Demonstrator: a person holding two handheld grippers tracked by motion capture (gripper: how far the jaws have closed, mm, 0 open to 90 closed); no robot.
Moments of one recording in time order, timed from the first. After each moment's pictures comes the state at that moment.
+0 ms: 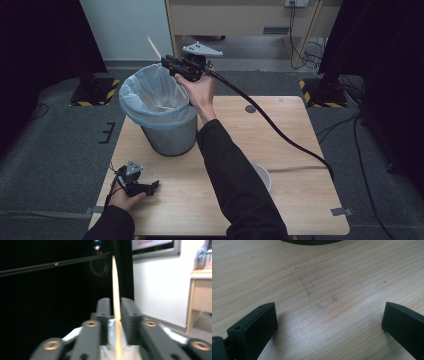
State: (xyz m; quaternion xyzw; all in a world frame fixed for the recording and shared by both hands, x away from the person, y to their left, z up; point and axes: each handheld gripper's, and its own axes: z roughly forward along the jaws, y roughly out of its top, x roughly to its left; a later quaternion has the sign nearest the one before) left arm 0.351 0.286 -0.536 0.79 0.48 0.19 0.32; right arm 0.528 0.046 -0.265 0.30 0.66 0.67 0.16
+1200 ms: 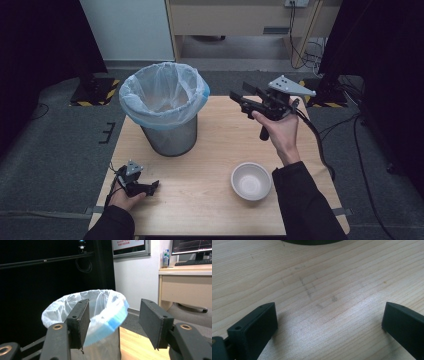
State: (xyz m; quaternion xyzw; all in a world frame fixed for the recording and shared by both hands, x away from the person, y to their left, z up) left arm 0.351 0.286 -0.536 0.79 0.48 0.19 0.32; right arm 0.424 -0.143 -0.282 0.33 0.65 0.65 0.21
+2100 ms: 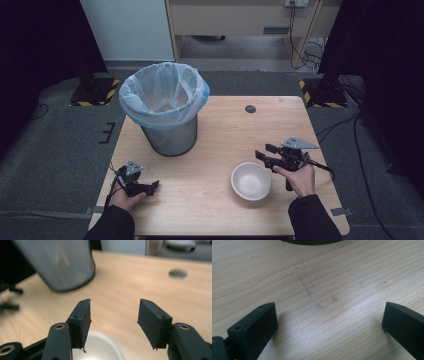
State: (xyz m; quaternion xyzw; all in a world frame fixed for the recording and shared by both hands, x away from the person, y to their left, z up) left arm 0.351 0.286 -0.536 0.79 0.48 0.19 0.32; right arm 0.389 -0.220 -0.456 0.42 0.74 0.50 0.15
